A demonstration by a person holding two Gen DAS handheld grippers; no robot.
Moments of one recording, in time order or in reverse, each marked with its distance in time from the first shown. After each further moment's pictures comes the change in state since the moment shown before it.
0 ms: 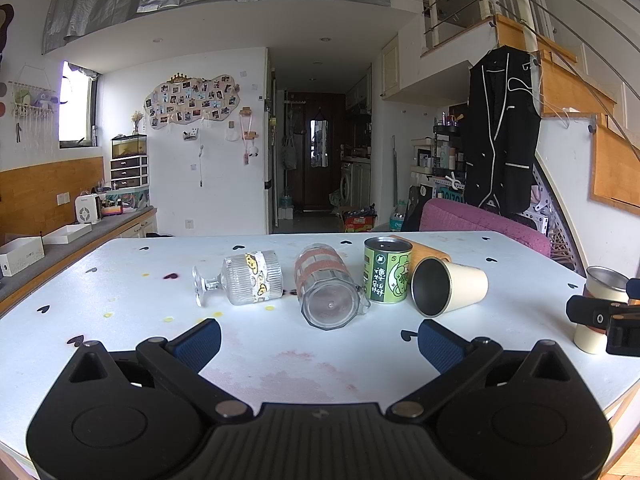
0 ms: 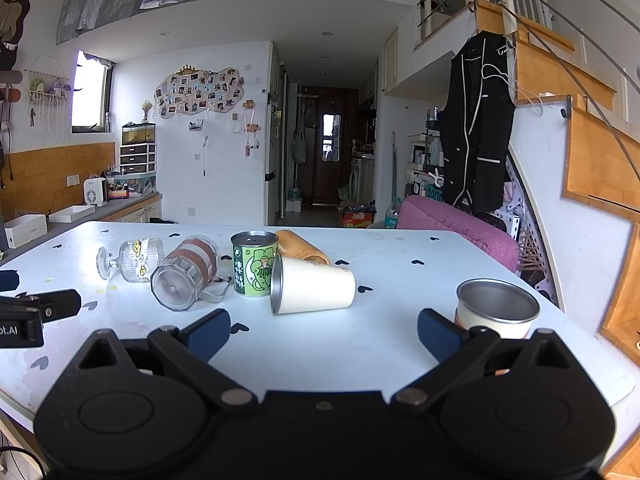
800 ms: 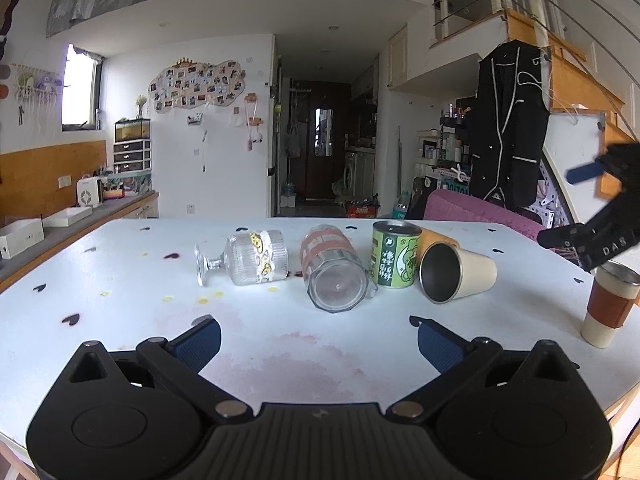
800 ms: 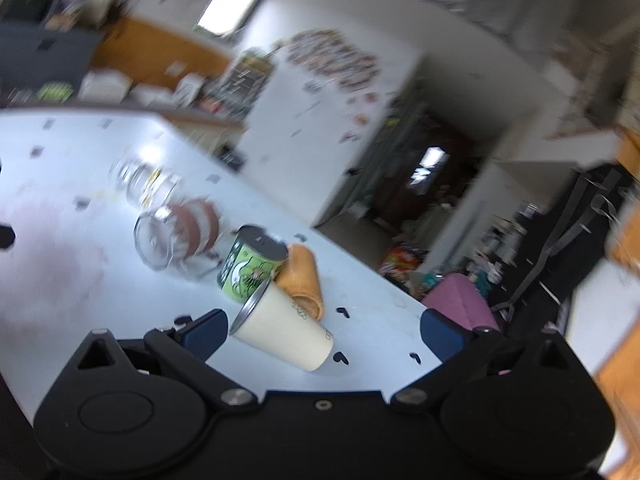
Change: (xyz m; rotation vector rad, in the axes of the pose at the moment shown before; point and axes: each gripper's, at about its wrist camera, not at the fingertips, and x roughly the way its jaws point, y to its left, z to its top) left arm 0.014 0.010 -0.011 -0.032 0.041 -0.007; right arm 0.085 -0.010 0.072 -0.628 0.034 0.186
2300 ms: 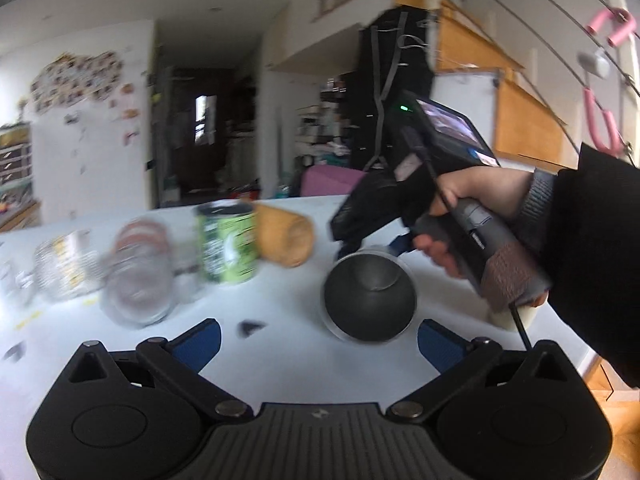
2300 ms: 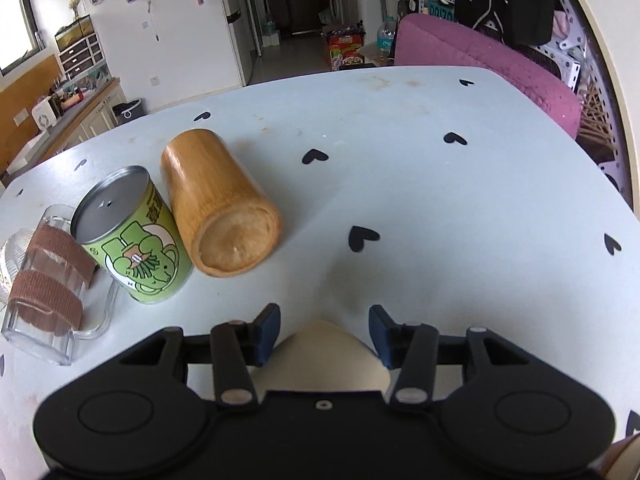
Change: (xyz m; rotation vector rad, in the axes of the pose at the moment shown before) left arm 0.080 -0.104 -0.009 0.135 0.027 -0.360; right arm 0.198 -0.057 -0.055 0.839 0.516 0.038
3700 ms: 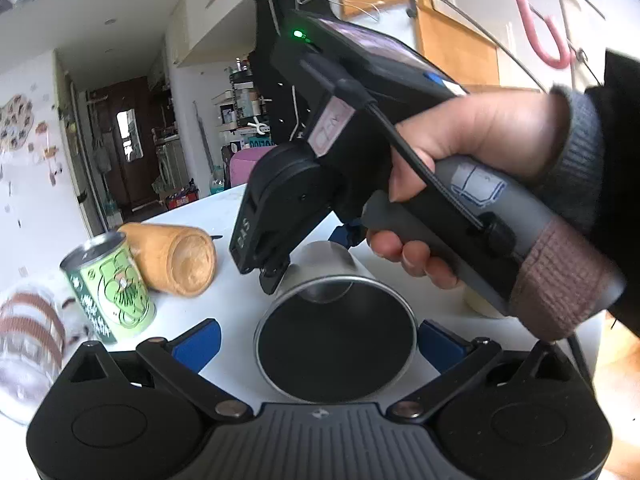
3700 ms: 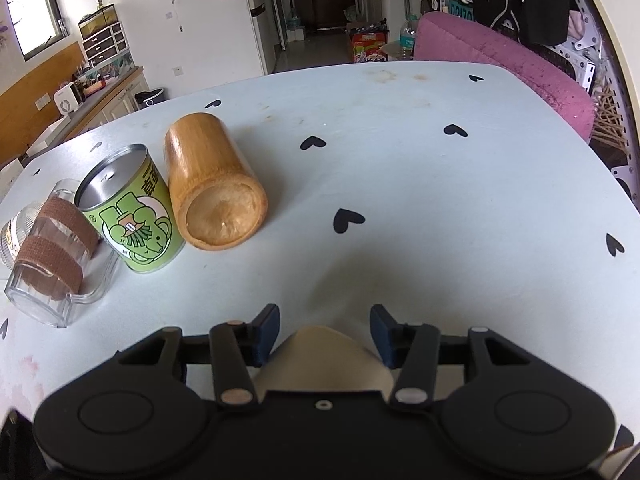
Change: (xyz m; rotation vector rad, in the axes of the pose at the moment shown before) left arm 0.101 -0.043 0.016 0.258 0.087 -0.119; right arm -0.003 -0.024 -0.012 -0.061 0.010 0.057
